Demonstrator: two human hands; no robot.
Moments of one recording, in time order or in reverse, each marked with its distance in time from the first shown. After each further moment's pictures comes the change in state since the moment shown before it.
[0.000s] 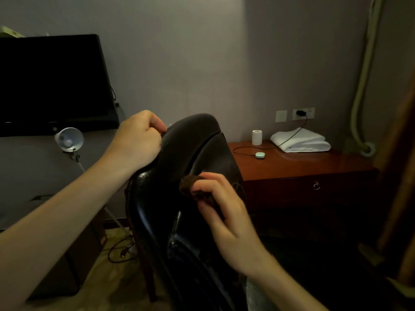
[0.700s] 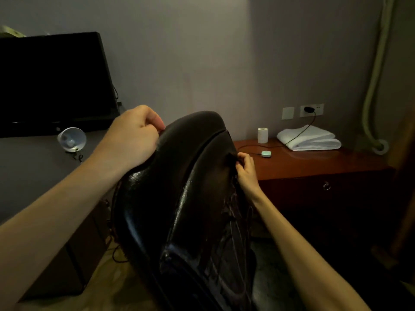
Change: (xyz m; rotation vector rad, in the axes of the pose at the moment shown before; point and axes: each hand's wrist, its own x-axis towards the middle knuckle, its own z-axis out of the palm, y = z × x) left_hand 0.012 -0.003 0.003 0.044 0.006 0.017; right_hand 0.081 0.230 -0.036 -0.104 0.305 0.551
